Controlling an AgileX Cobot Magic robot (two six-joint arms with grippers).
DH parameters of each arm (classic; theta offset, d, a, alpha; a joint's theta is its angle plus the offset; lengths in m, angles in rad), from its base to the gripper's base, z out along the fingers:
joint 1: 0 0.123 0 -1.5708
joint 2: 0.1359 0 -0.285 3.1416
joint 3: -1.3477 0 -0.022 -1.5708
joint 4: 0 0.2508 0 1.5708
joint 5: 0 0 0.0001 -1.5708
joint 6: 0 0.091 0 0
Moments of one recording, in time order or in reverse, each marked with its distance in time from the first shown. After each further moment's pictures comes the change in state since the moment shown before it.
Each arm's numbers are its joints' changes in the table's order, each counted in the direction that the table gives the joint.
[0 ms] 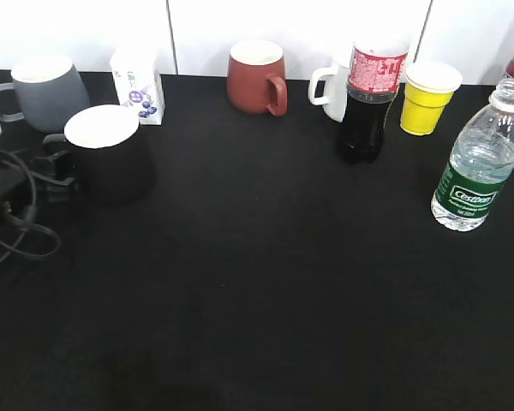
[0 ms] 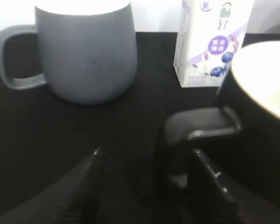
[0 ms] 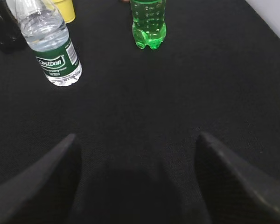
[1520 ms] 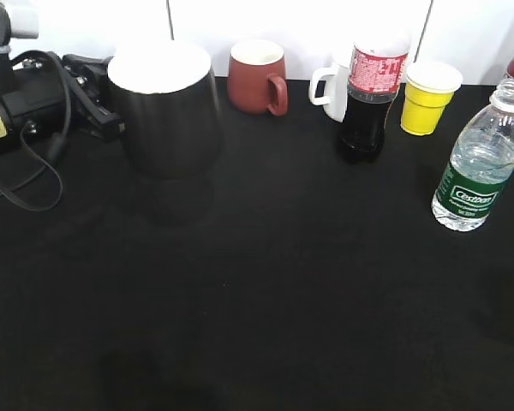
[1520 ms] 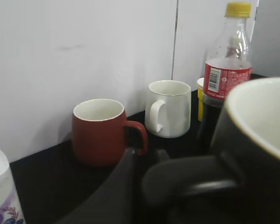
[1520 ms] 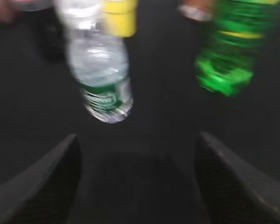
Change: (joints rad) left arm -0.010 -0.210 0.228 0.842 -0.086 -0.449; right arm 0.007 0.553 -0.174 0.436 0.708 -0.517
